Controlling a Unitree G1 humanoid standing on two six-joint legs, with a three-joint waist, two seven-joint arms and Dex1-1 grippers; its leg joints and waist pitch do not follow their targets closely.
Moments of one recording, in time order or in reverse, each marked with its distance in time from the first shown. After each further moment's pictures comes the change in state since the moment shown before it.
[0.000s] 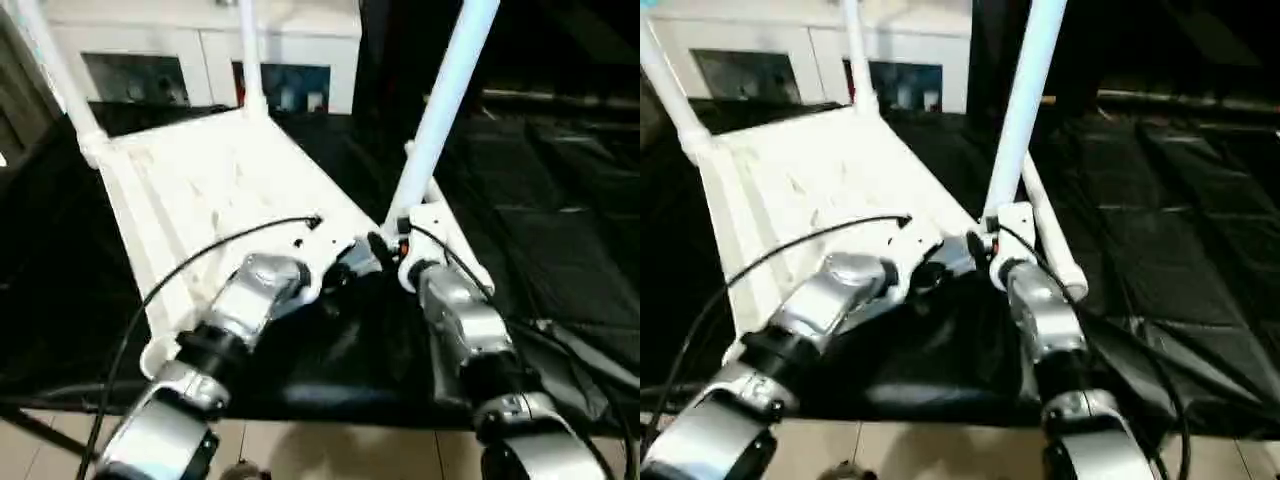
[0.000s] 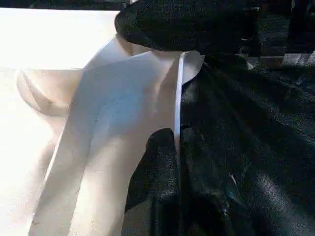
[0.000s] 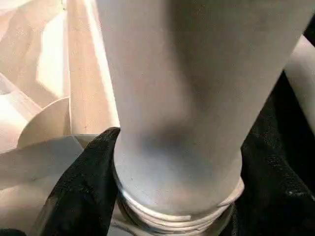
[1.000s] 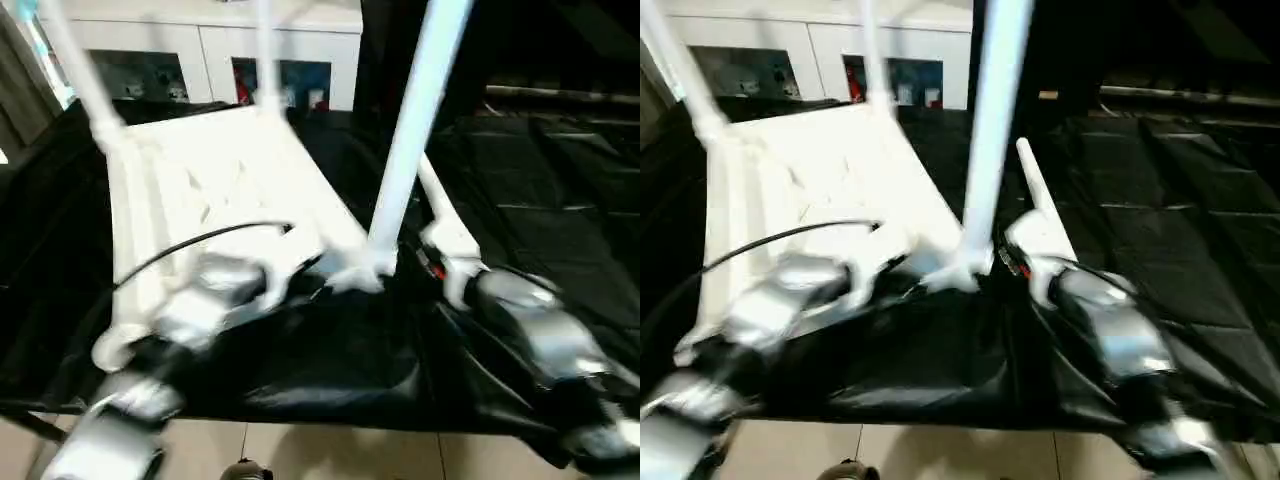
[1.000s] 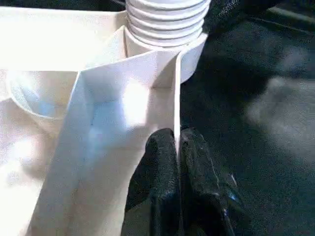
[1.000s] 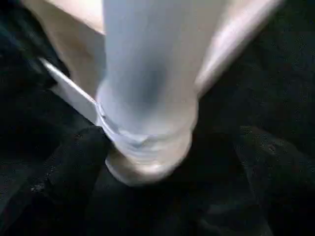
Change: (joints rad) left arm 0.124 0.271 -0.018 -0.174 -0.081 -0.136 -0.450; right arm 0.179 -0.418 0.215 -0.404 0.006 0.064 0.701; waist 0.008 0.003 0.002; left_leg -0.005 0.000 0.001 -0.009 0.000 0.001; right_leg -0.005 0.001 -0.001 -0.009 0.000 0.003
